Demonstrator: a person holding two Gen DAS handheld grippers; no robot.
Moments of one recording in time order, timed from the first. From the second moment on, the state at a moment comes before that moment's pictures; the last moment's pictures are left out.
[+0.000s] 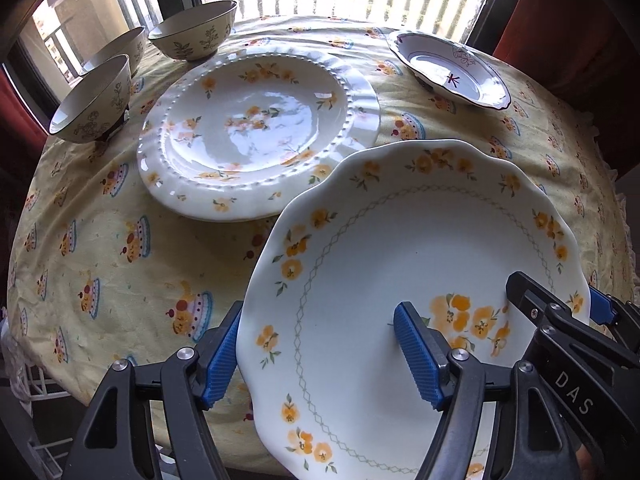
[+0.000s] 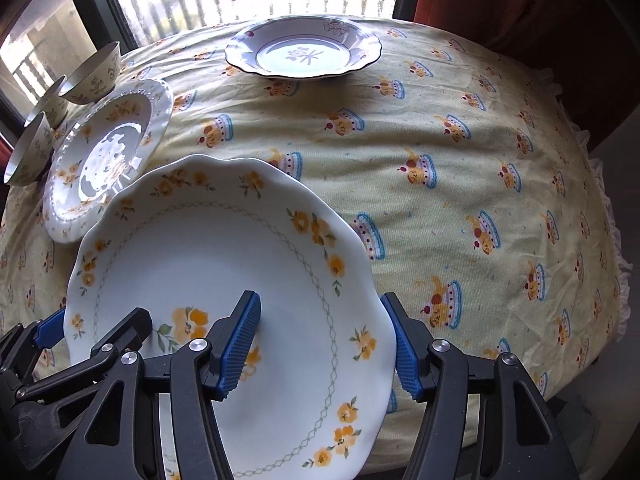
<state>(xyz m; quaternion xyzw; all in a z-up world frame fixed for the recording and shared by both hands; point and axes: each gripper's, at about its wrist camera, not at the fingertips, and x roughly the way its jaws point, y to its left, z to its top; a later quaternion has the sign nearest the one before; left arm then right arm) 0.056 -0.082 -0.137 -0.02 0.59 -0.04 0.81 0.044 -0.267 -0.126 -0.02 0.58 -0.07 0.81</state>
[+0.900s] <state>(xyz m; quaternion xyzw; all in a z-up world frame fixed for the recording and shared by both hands) 0.054 0.186 -0.143 -0.07 0.58 0.06 0.81 0.076 0.018 -0.138 -0.07 0.58 0.02 0.81</state>
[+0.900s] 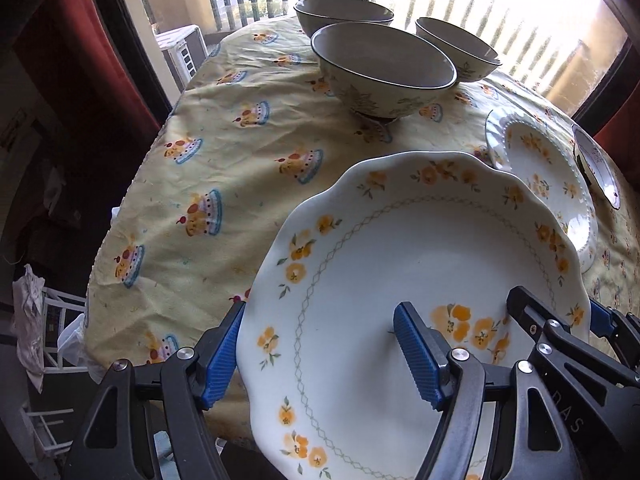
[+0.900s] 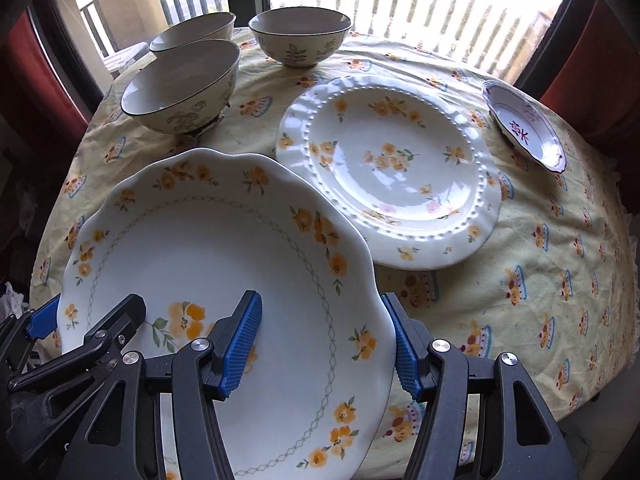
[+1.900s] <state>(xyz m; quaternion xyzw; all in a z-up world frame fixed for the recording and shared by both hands) 0.095 0.213 -0.125 -0.04 0.58 0.03 0.81 0.114 0.047 -0.140 -0.03 0.60 -0.01 0.80</state>
